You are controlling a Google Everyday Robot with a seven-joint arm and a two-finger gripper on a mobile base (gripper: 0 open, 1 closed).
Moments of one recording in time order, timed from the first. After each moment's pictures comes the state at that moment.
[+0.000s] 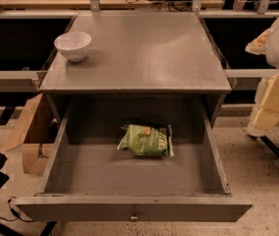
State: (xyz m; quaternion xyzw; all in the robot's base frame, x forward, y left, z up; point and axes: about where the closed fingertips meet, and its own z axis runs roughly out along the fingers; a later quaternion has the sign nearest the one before) arm 0.438 -0.216 0.977 -0.60 0.78 -0.04 0.16
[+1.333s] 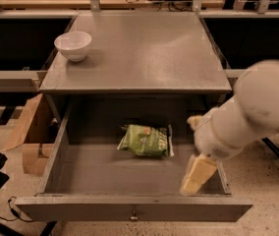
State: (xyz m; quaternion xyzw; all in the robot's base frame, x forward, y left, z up) arm 0.429 -0.134 0.793 -0.61 0.76 0.05 0.20
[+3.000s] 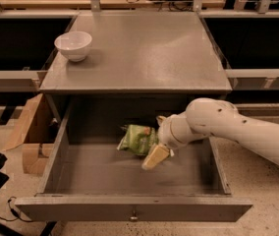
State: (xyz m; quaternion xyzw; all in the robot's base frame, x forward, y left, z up) arm 0.562 -0.056 0.653 -0.58 0.75 0.10 0.30
